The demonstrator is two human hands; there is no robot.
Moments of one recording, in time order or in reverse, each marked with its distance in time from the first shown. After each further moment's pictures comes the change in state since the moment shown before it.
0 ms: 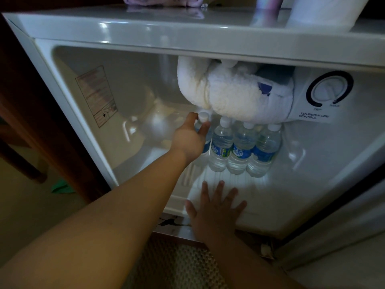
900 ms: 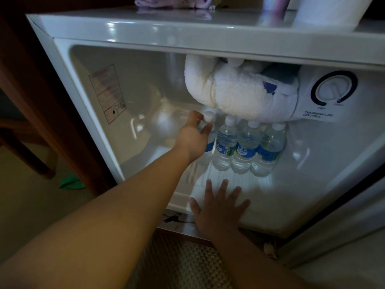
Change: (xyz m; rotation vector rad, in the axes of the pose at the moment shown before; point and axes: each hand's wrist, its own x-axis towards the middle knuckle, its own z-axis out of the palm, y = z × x) left_hand -0.005 -0.002 -0.004 -0.043 0.000 -0.005; right_hand 0.000 0.001 -0.001 -0.017 -0.016 -0.004
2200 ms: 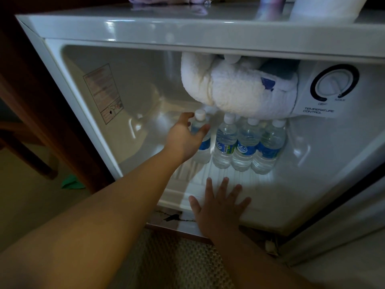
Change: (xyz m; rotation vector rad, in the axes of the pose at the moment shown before) left_hand -0.002 -0.013 -0.013 0.091 0.079 -0.006; right_hand -0.001 0.000 0.003 0.007 0.021 0.004
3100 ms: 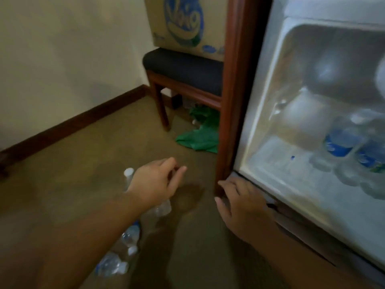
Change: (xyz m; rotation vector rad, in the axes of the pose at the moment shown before) left_hand -0.265 -0.166 -0.266 0.792 0.224 0.026; right_hand -0.101 -0.148 0.001 0.146 0.201 -1.003
